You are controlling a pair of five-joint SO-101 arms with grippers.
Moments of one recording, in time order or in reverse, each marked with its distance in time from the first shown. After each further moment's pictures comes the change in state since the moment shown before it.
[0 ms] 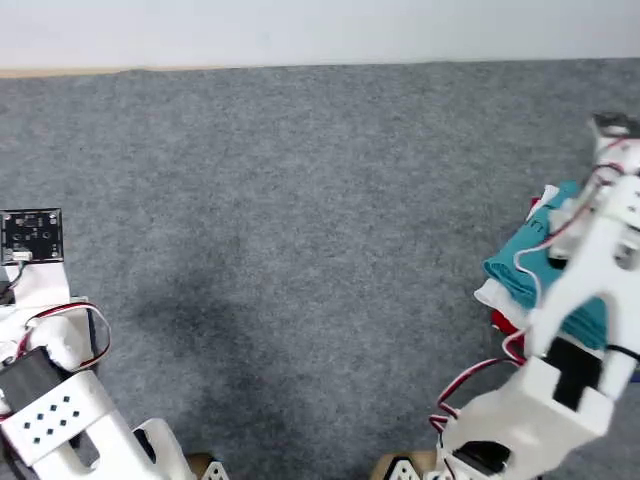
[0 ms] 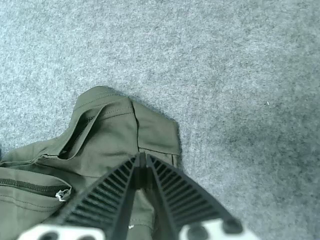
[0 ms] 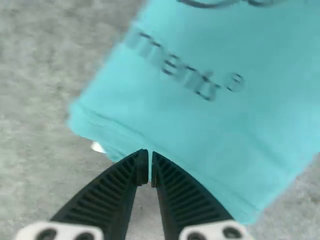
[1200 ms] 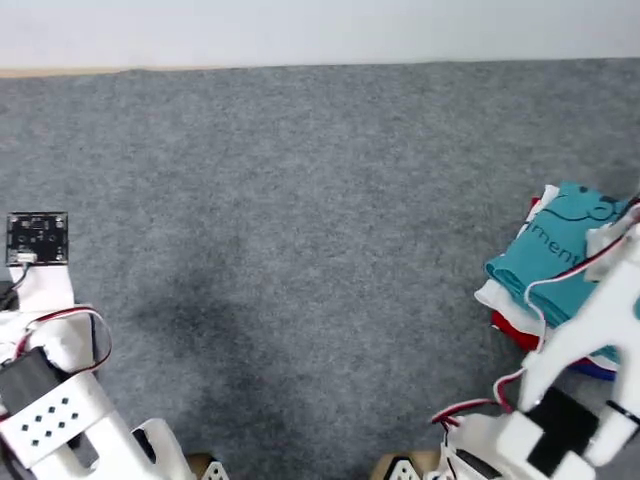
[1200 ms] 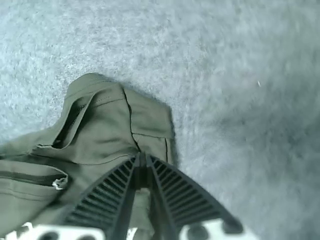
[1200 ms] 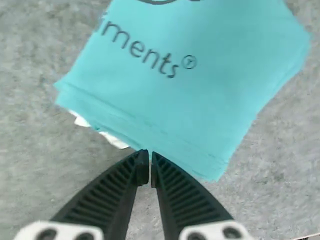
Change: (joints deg) left arm 0.0 0.0 -3.3 7.6 -4.1; right arm 4.0 -18.3 8.8 0.2 5.4
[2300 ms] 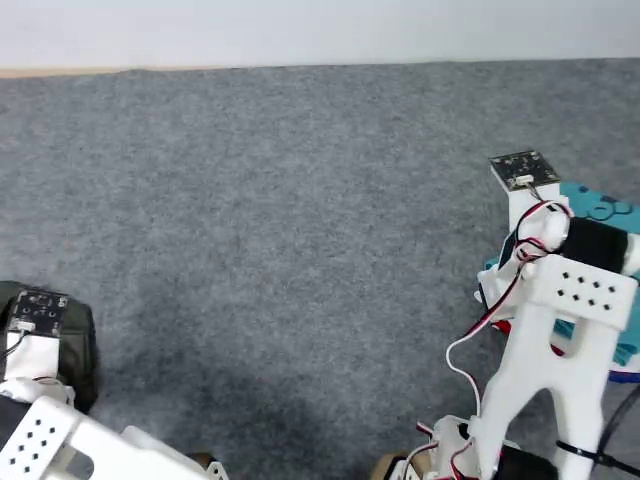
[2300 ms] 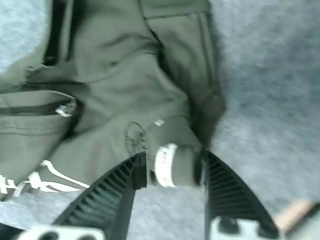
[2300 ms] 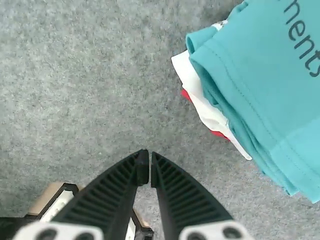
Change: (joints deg) left arm -27.5 0.0 14.1 -1.0 -33.7; right arm -18.1 -17.9 26.6 0.0 0.0
